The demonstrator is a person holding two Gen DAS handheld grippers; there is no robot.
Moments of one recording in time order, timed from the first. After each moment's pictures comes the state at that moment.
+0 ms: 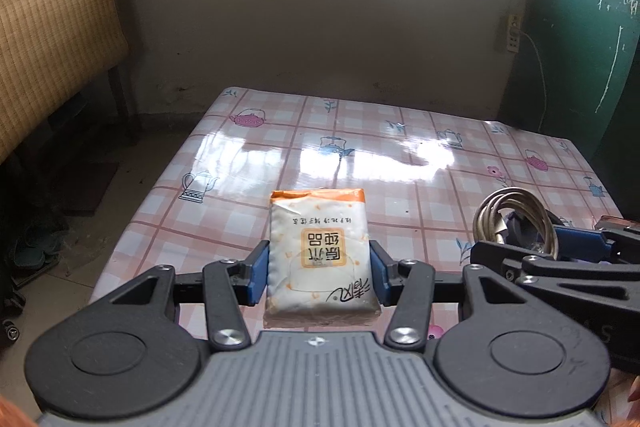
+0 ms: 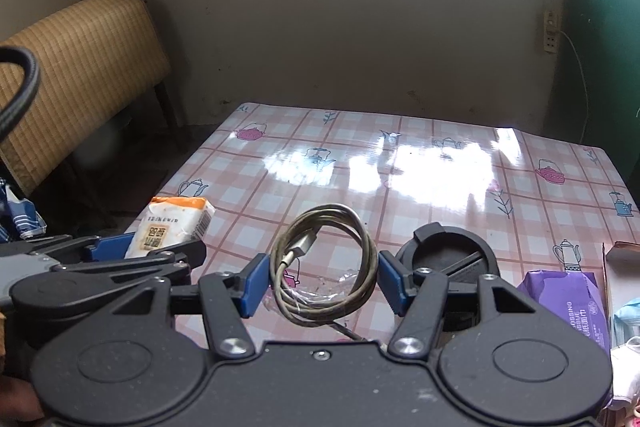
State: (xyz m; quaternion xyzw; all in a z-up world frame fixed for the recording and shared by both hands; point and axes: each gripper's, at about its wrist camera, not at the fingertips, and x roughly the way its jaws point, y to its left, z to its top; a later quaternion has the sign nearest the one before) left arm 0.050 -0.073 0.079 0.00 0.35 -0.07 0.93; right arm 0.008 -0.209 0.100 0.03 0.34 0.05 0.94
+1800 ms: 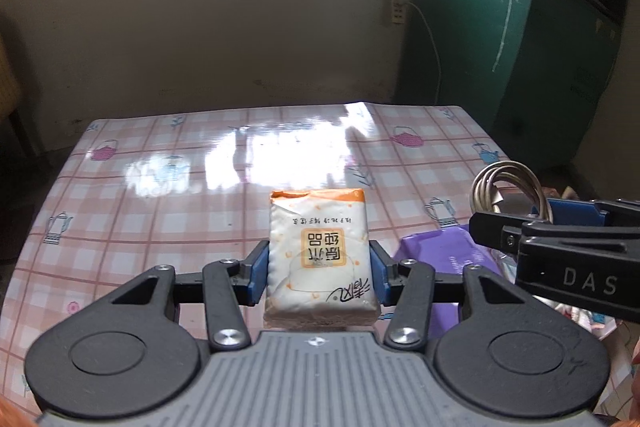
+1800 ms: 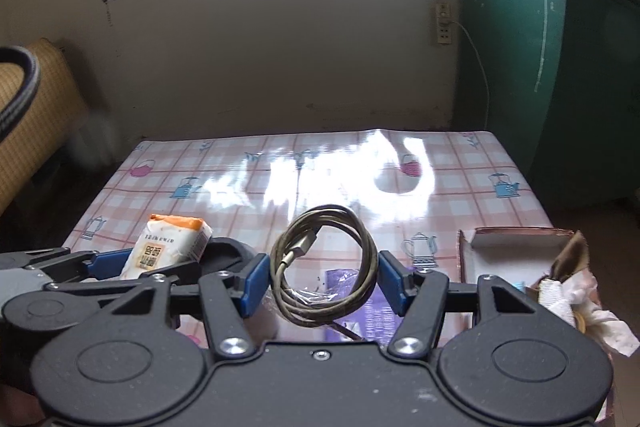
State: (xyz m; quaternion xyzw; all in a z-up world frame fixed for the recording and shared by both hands) left arm 0.038 -0.217 0.089 0.05 0.35 -0.20 0.92; right arm -0.042 -0.363 0.128 0.07 0.33 -0.06 0.94
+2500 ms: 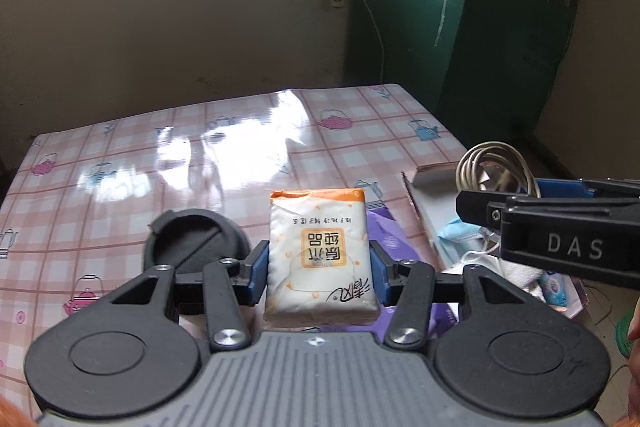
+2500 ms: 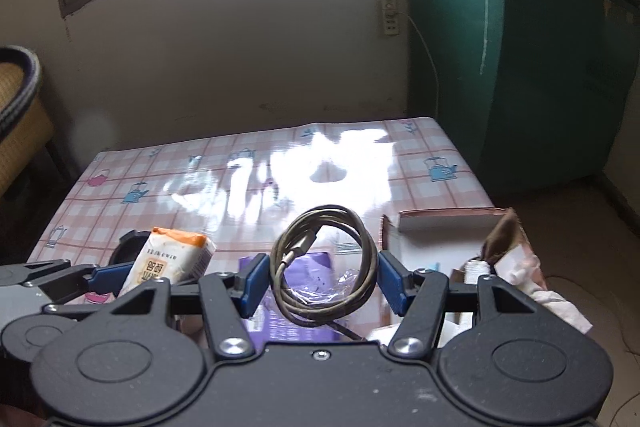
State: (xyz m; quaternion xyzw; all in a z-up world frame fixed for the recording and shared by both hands) left arm 0.018 -0.282 0.078 0.07 0.35 -0.26 0.90; right arm -0.074 -0.428 0.123 0.09 0.33 -0.11 0.93
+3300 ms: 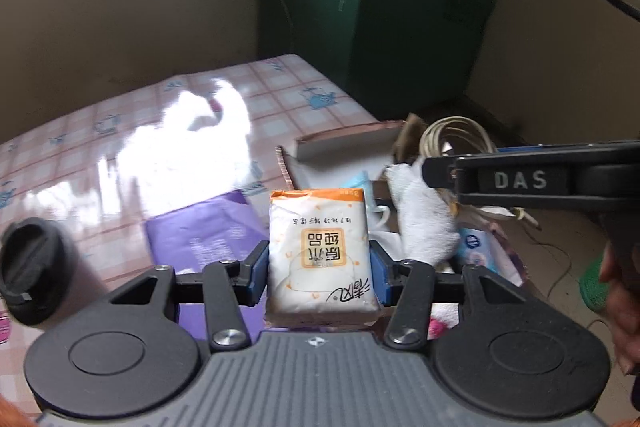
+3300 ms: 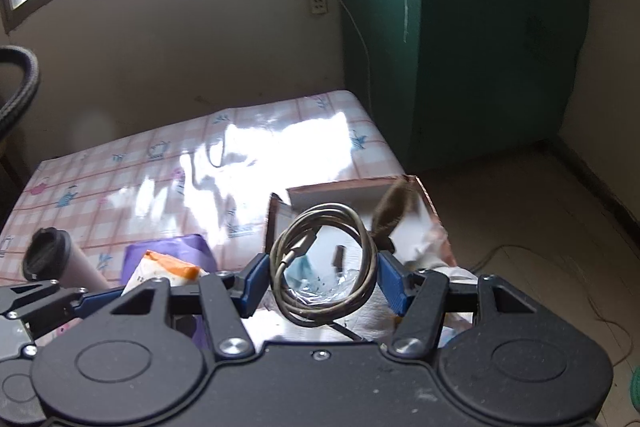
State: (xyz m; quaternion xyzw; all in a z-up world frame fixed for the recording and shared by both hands) left arm -0.011 -0.368 0.049 0.10 0.37 -0.36 0.85; right arm -0.103 -0.523 0.100 0.12 0.35 -0.18 0.91
